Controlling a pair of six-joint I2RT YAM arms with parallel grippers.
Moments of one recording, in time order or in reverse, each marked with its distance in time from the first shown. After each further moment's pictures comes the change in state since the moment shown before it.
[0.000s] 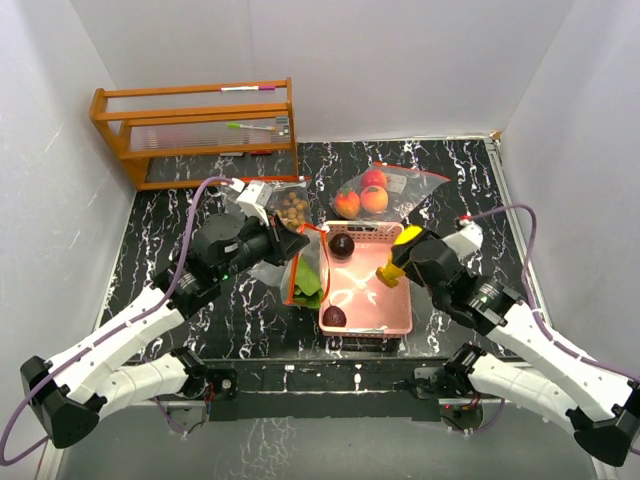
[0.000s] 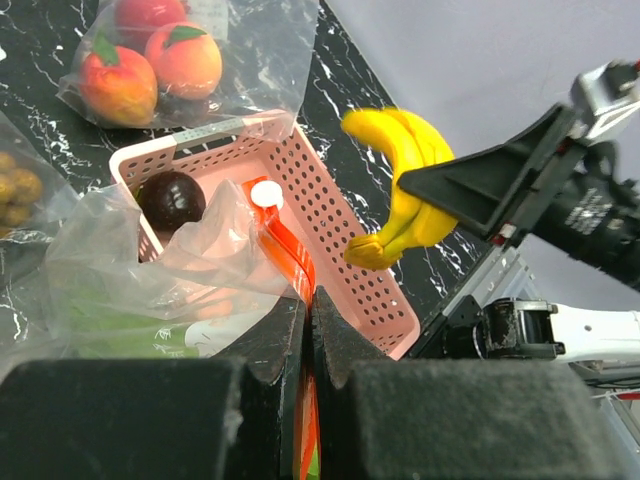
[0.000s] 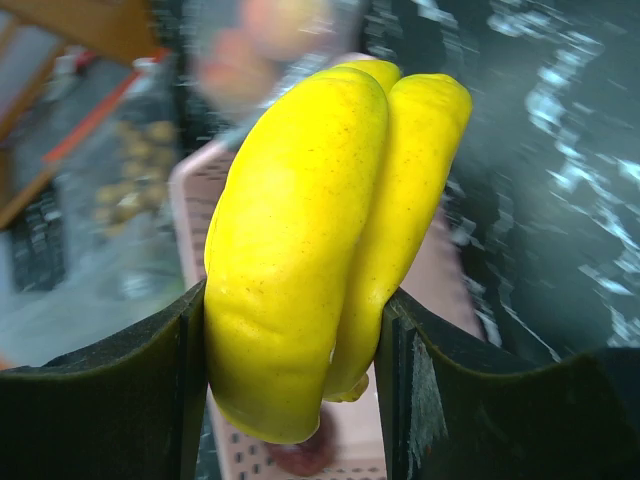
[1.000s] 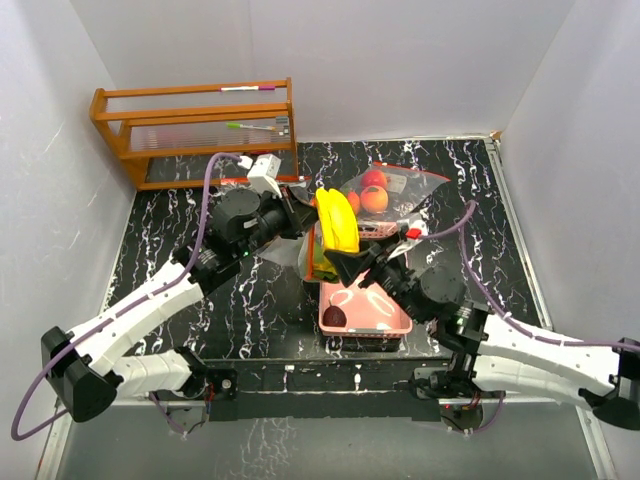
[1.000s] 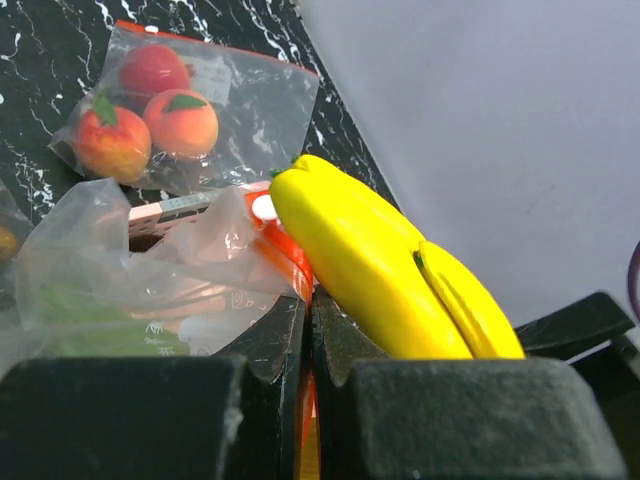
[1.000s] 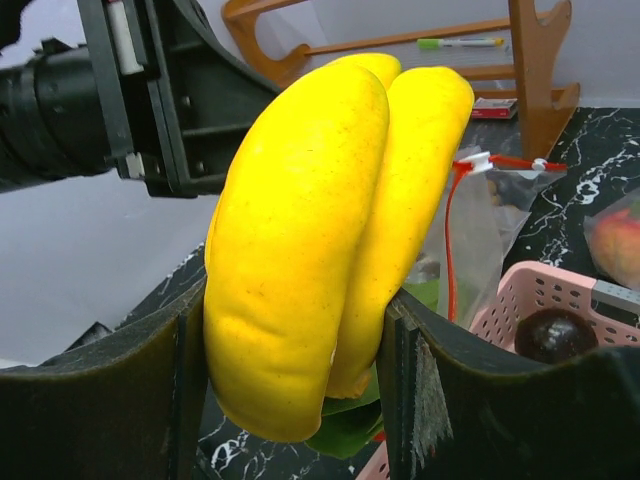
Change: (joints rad) left arm 0.000 0.197 0.163 0.059 -0.087 -0.102; right arm 0.300 -0.001 -0.167 1.055 -0.292 -0.792
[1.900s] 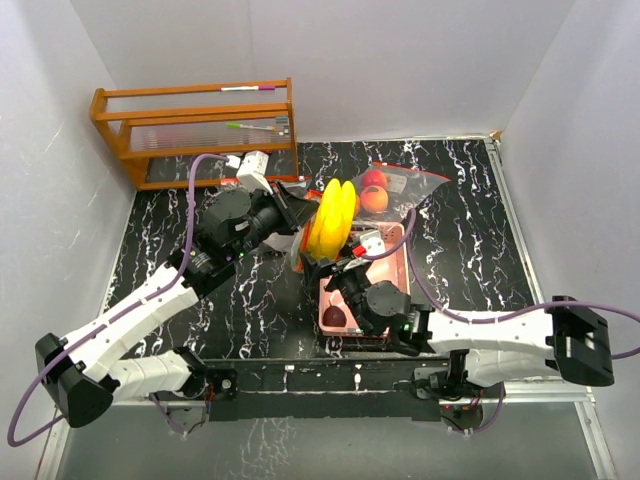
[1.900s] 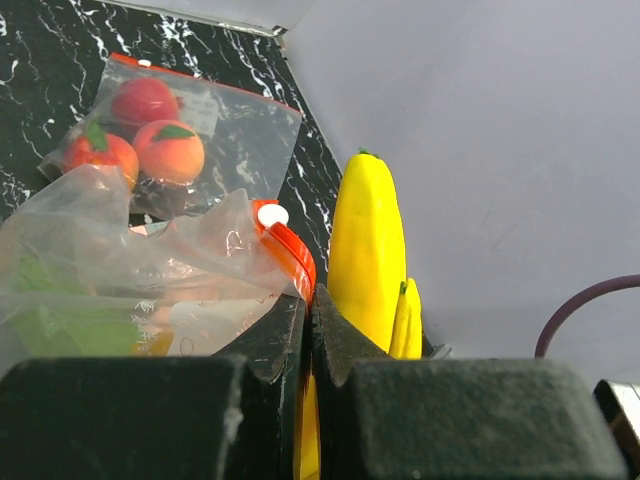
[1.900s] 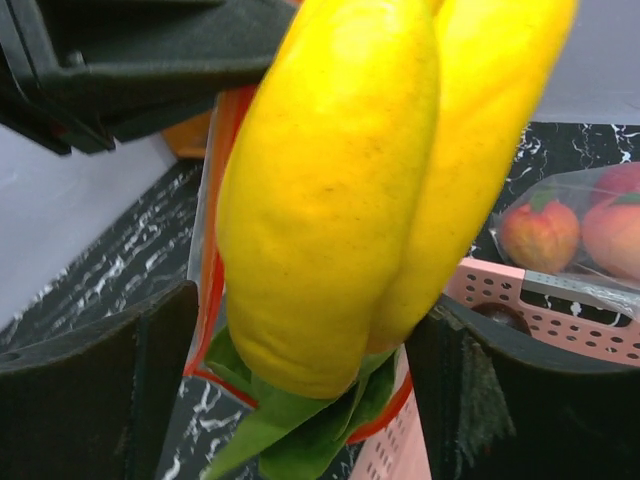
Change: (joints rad) left arm 0.006 -0.041 -0.013 0.053 -0.048 -0.075; right arm 0.236 0.388 0.013 0.416 0.521 -0.259
